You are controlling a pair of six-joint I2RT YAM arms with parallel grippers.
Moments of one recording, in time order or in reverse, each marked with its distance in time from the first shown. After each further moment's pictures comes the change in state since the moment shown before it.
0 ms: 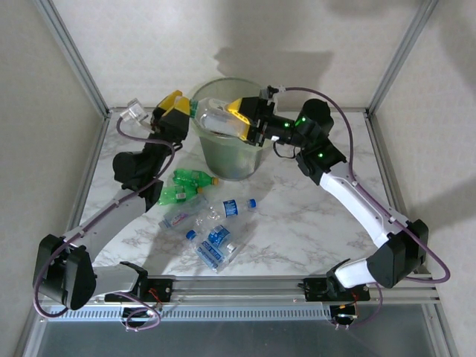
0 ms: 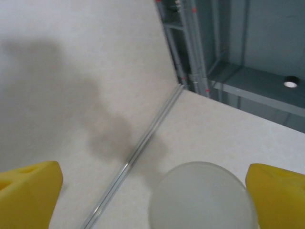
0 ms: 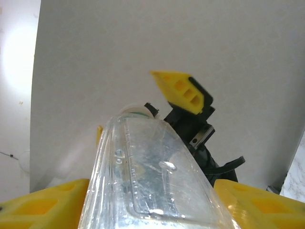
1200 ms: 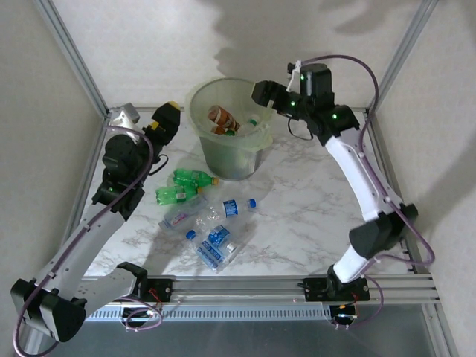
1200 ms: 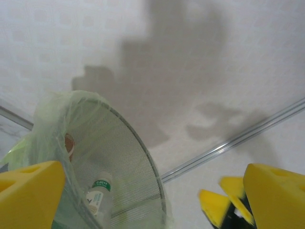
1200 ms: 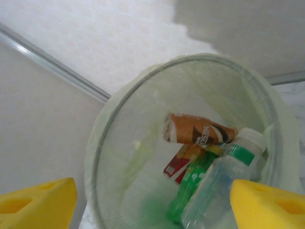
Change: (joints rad) left arm 0.037 -0.226 0.116 -0.920 -0.241 -0.063; right arm -0.091 0.196 0.498 -0.871 0.537 -0.882
